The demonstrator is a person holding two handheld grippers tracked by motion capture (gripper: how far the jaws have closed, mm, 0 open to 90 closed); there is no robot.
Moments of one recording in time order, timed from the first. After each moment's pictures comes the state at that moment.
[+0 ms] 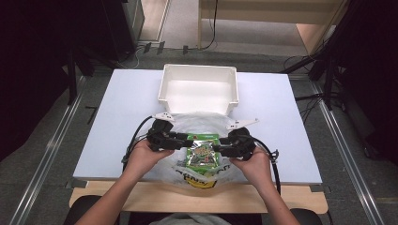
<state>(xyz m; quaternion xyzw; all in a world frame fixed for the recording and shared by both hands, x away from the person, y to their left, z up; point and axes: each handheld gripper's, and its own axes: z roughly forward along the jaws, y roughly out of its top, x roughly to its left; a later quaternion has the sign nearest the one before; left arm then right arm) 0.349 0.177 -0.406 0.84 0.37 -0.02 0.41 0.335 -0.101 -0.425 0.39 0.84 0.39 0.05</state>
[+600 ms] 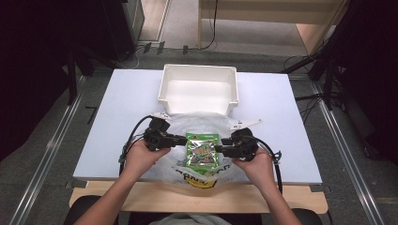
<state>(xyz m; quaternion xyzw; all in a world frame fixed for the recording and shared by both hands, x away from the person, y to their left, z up) 0.349 0.179 -0.407 0.84 0.39 -0.04 0.37 0.333 -0.106 -0.425 0.39 0.83 0.39 0.04</state>
